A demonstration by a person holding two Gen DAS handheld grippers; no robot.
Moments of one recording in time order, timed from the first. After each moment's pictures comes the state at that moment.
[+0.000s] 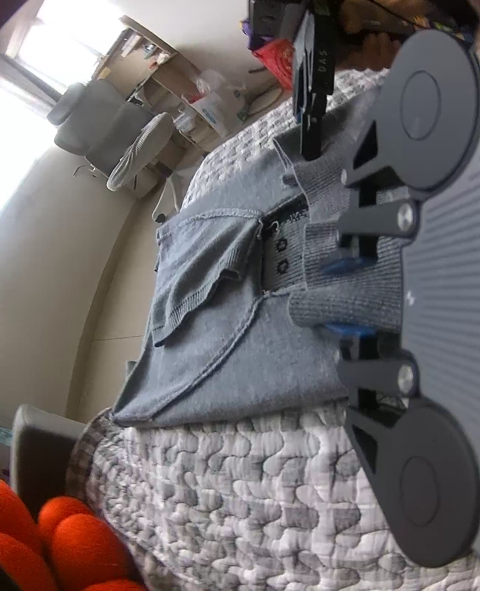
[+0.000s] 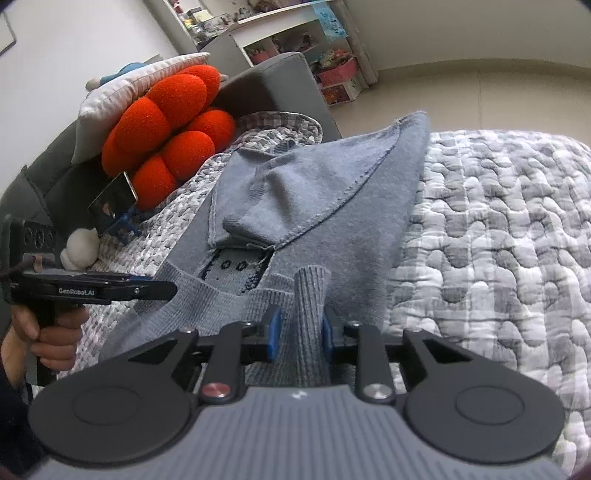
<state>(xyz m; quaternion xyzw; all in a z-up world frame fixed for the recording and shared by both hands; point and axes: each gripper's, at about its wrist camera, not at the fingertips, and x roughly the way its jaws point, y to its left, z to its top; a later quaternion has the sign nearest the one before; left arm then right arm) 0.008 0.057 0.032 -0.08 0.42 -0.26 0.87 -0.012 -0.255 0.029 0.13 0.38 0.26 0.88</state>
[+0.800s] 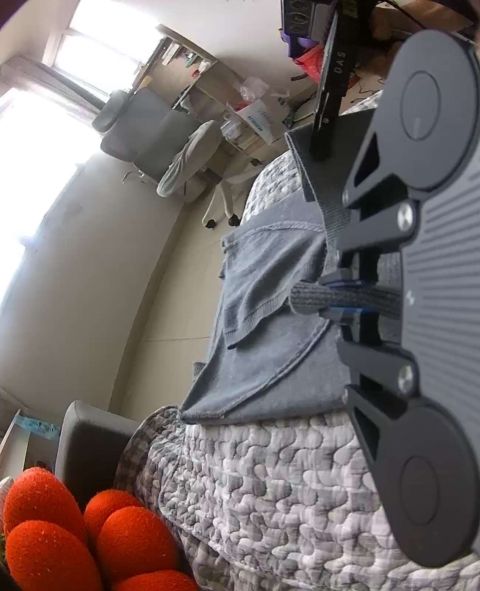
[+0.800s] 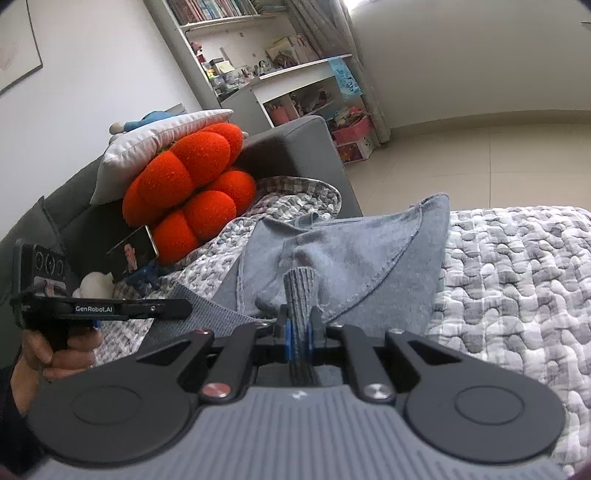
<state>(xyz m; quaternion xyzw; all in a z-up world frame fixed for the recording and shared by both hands) 0.017 0.070 0.061 -0.13 0.35 -0.25 0.89 -0.006 -0.251 0.061 0.16 0.29 0.26 0.91</state>
